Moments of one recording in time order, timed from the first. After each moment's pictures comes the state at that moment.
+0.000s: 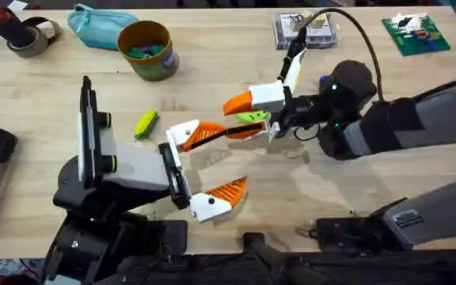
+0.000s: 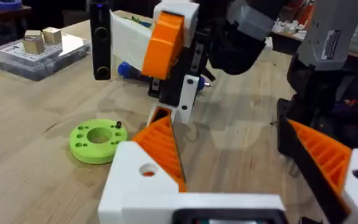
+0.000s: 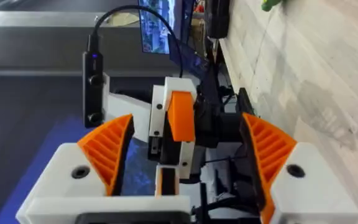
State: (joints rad) left arm -0.24 0.03 0.02 -0.12 0.98 -0.05; right arm 0.40 1.73 0.43 1.32 -1.27 1.55
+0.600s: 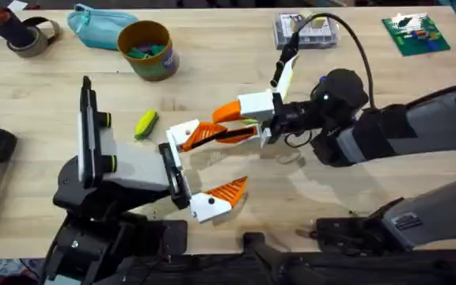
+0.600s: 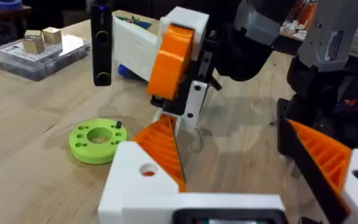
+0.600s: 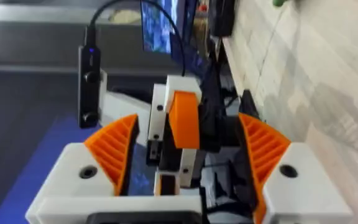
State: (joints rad) left arm -0.24 0.03 0.02 -0.12 0.98 -0.05; right arm 0.49 1.73 0.41 1.36 -1.18 1.55
